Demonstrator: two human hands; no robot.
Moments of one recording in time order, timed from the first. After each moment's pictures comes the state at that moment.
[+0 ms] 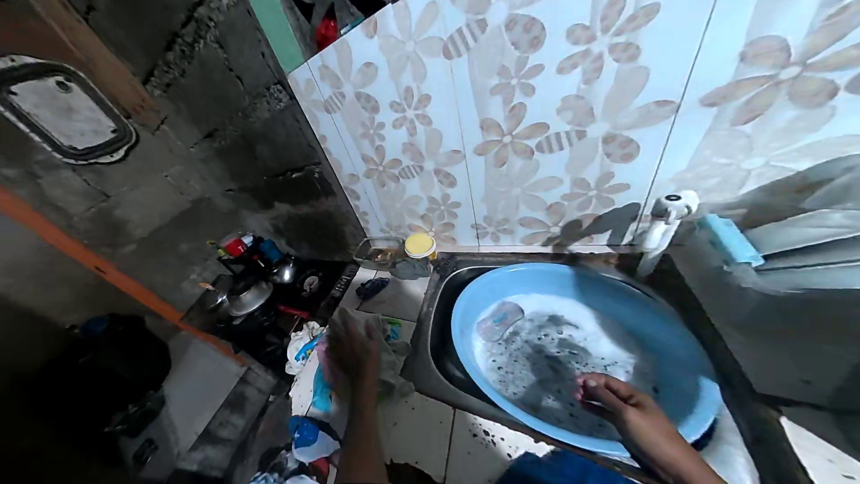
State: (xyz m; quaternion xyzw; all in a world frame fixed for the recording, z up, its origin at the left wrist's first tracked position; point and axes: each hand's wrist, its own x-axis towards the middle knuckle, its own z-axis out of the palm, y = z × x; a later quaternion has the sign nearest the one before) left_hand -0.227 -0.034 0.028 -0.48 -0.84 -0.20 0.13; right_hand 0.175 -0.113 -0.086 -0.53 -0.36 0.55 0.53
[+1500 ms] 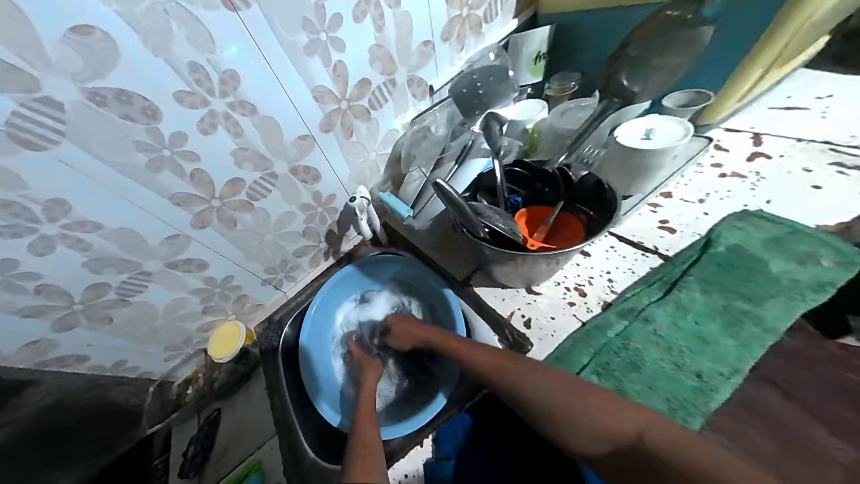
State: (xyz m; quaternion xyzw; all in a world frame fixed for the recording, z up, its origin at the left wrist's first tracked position) left_hand 0.023 0.035 -0.101 -0.74 -0.60 -0.06 -0.30; right_hand 0.171 -0.034 -0.012 -0.67 -0.54 0.47 0.20
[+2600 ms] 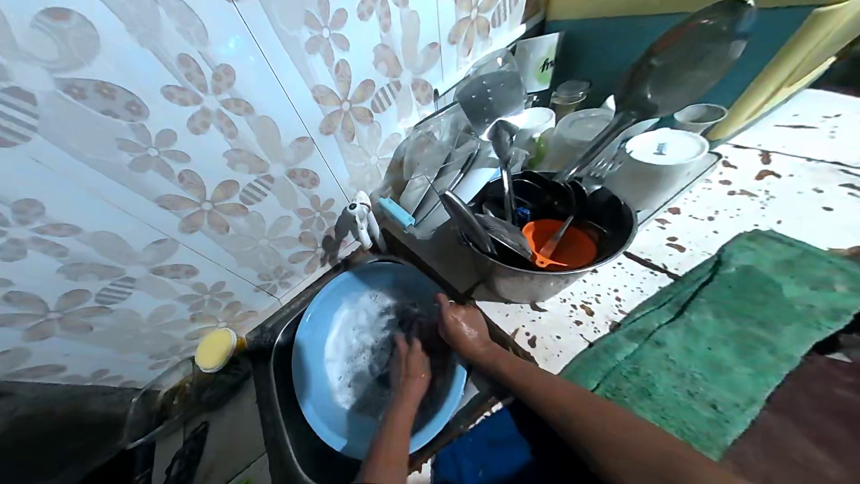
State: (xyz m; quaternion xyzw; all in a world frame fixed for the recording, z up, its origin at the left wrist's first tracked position) left_hand 0.096 -0.027 -0.085 -0.87 -0.42 0.07 -0.23; right_hand 0.219 -0.100 -0.040 -0.88 -0.40 0.18 0.18
